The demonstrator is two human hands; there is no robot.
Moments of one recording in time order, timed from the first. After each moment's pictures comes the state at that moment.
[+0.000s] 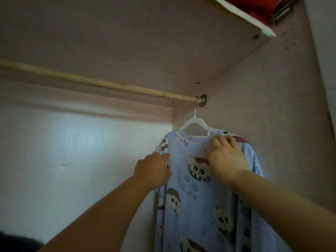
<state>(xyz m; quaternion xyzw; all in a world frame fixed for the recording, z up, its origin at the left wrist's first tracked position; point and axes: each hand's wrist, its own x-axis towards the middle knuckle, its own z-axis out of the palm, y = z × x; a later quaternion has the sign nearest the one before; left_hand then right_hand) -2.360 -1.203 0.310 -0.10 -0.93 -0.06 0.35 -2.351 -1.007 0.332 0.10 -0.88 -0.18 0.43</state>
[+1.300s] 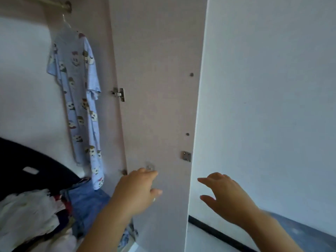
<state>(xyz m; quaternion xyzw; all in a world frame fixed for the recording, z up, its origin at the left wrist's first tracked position) -1.762 -1.009 0.050 -0.37 -0.93 -0.08 0.04 -1.637 -0.816 0.036 -0.10 -0.99 0.07 0.12</state>
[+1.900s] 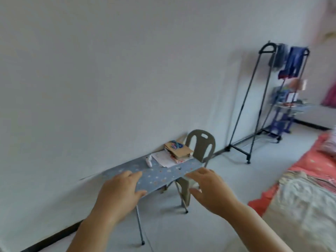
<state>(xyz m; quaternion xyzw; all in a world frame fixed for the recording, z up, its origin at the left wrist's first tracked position) -1.444 -0.854 0.015 -0.78 -0.62 -0.09 -0.01 -1.211 -0.856 0.002 -0.61 -0.78 0.05 0.14</state>
